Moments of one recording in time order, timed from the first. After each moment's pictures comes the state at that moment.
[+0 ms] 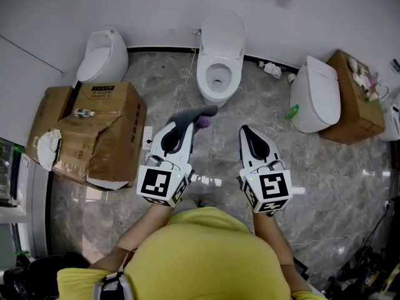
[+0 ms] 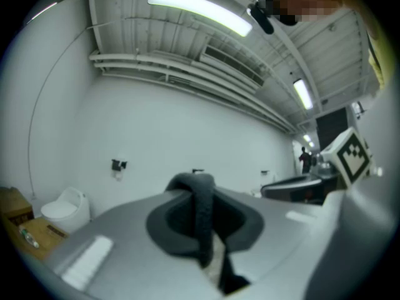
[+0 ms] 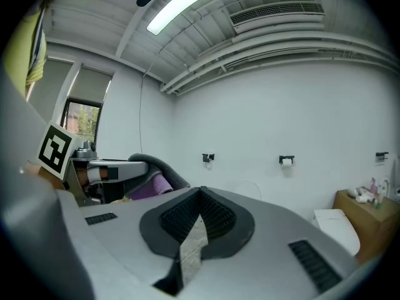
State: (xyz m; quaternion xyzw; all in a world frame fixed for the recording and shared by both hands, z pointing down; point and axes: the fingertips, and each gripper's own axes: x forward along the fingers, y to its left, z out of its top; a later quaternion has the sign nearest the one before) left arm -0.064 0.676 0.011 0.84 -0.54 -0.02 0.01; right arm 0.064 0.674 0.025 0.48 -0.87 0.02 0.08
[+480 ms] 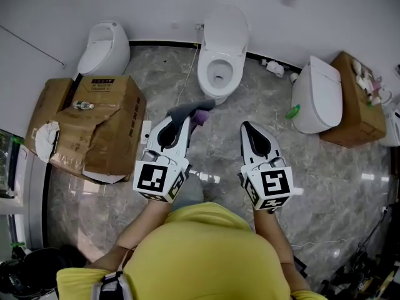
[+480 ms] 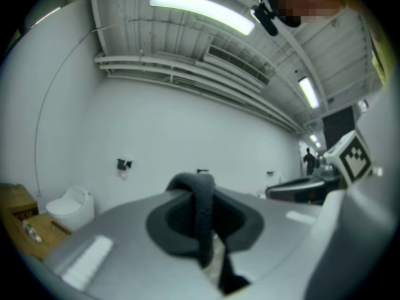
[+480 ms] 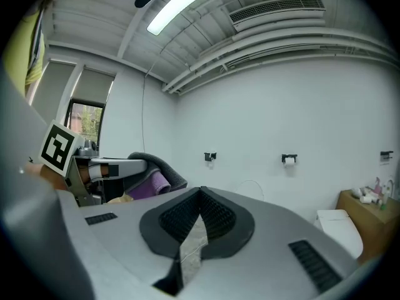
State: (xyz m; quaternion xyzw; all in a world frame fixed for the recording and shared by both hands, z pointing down) left arm -0.062 0.669 0.019 0.82 -0.56 -0.02 0.01; right arm 0.076 0.664 0.036 0.47 -0.88 0.02 0.08
